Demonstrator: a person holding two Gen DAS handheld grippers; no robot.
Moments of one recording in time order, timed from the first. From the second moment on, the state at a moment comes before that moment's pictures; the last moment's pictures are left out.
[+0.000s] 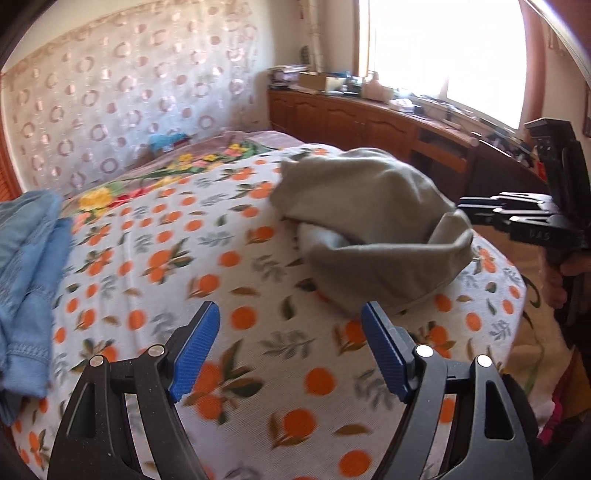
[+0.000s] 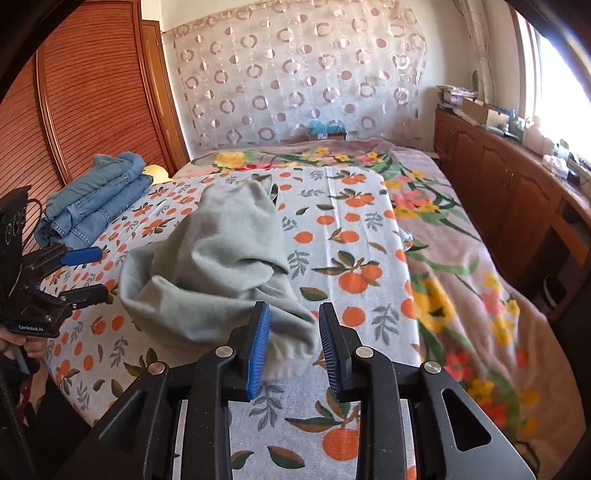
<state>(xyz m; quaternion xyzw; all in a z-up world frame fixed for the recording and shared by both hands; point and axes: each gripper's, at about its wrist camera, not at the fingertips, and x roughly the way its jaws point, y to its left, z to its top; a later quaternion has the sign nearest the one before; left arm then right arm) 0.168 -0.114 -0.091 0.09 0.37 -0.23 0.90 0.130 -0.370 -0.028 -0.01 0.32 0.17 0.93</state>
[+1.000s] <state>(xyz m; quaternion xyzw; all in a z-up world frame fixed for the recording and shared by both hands) 0.147 -0.068 0.074 0.06 0.26 -0.20 0.94 0.120 -0.350 0.018 -0.01 0.27 0.21 0.94</state>
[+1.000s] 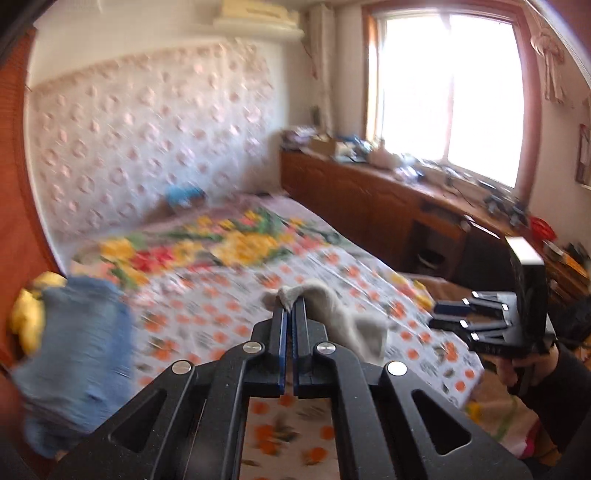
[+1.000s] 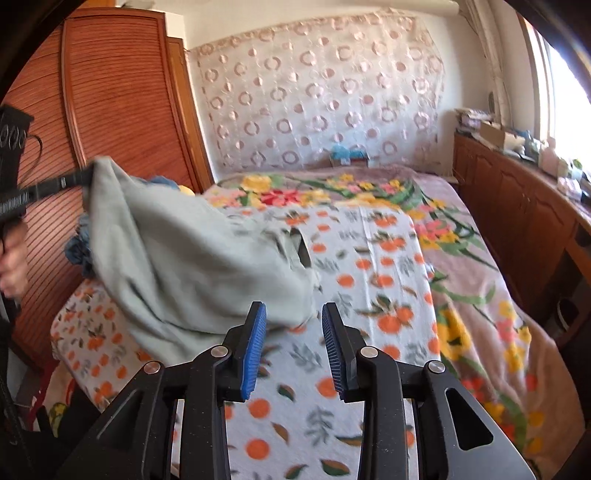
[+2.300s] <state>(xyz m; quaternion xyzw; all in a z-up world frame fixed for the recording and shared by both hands) 0.135 -0.032 -0.008 0.07 0.34 -0.18 0.92 0.137 -0.266 -0.005 -0.02 0.28 0.29 0.91</state>
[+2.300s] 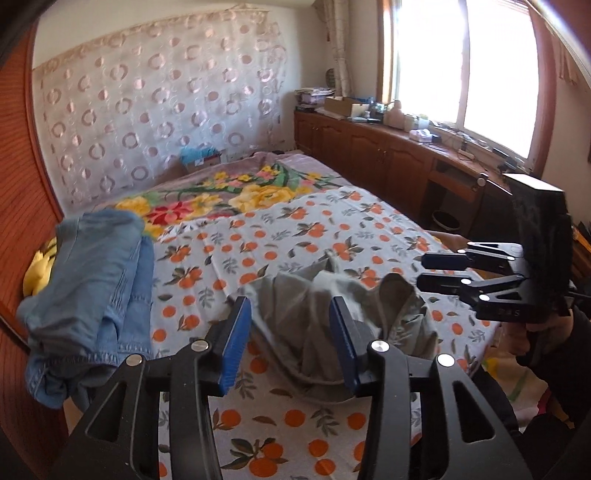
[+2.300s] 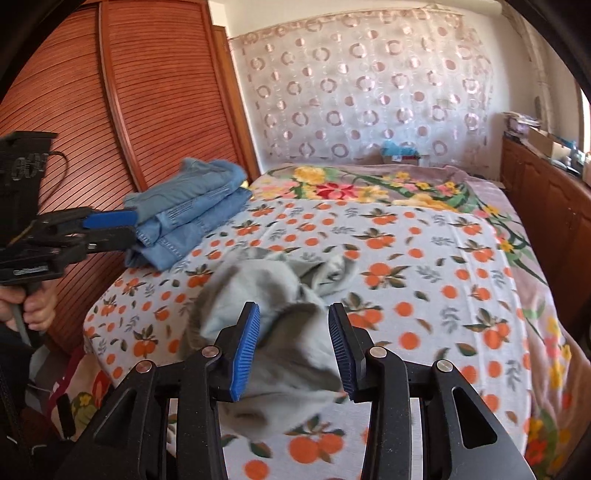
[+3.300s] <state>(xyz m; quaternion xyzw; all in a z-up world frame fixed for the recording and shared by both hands) 0.157 -0.004 -0.070 0.02 0.40 -0.17 0.90 0.166 -0.288 -0.023 0.02 0.28 0.26 0.93</state>
